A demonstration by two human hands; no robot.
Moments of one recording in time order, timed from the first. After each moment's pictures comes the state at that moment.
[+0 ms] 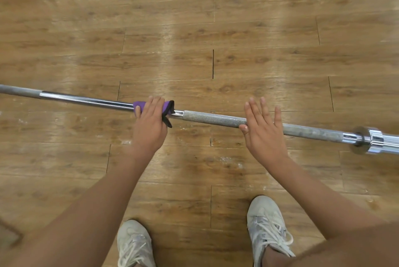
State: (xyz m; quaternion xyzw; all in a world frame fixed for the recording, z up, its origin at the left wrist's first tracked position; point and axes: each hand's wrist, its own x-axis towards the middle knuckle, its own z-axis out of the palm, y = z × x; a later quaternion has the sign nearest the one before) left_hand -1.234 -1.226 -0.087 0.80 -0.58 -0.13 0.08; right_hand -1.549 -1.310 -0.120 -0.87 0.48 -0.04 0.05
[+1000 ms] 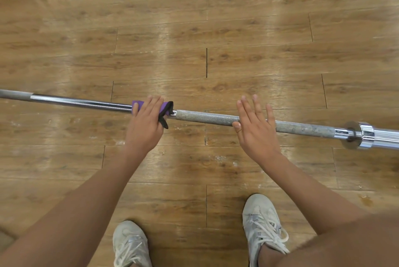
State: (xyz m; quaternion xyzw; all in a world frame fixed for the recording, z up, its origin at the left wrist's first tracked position) left_hand -1.233 -1.227 -0.090 0.77 -0.63 -0.12 0.06; right_hand -1.550 -1.312 -0.121 -0.87 0.49 -0.05 0.08
